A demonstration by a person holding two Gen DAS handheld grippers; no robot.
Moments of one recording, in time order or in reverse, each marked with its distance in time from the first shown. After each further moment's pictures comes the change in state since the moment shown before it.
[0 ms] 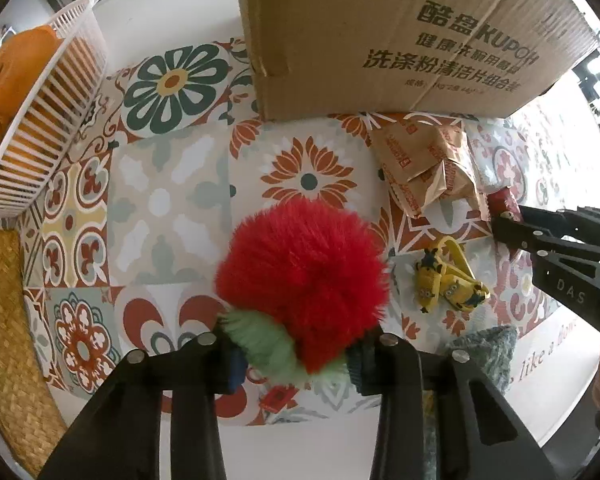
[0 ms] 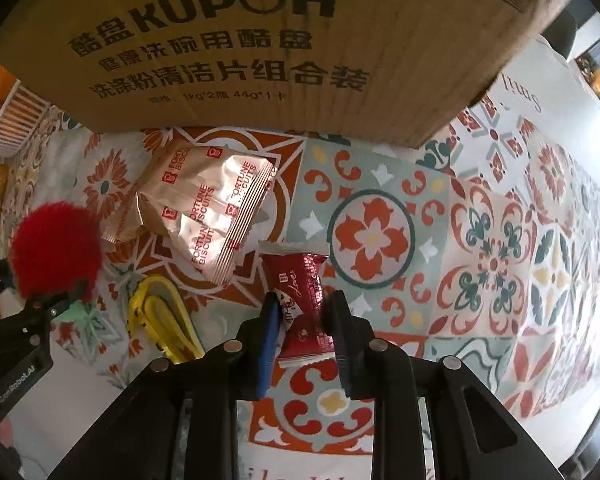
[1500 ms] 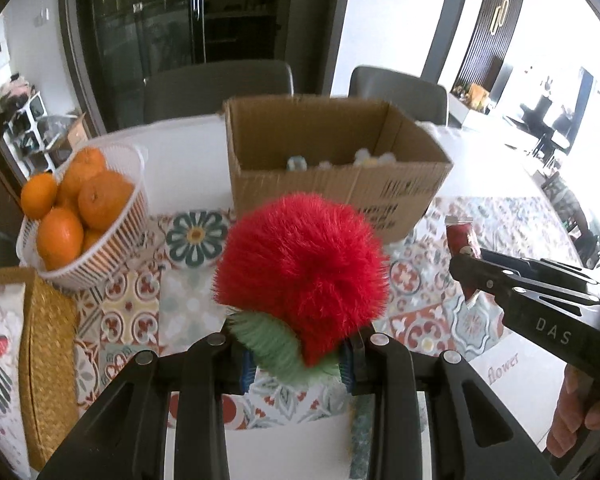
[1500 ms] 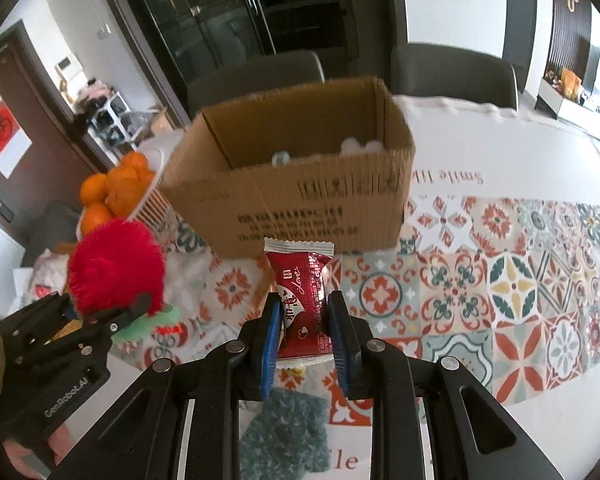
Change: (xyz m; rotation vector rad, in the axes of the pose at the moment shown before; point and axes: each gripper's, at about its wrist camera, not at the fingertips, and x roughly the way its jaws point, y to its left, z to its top) left arm -0.167 -0.030 -0.035 0.033 -0.486 -0.054; right arm -0.188 -0.015 -0.061 0.146 -0.473 0.175
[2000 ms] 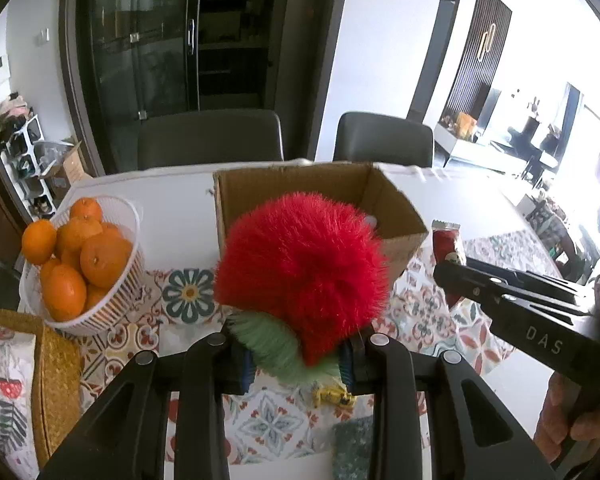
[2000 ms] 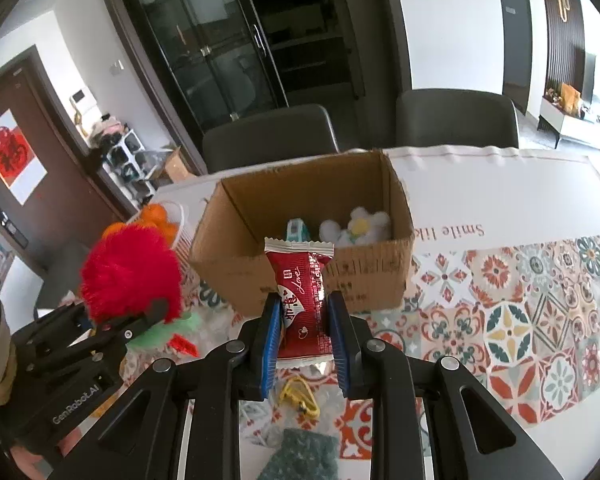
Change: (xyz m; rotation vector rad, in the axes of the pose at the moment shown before) left arm -0.028 -0.006 0.048 0.002 -0.118 -0.032; right arm -0.033 0.002 0.039 0.014 -0.131 0.047
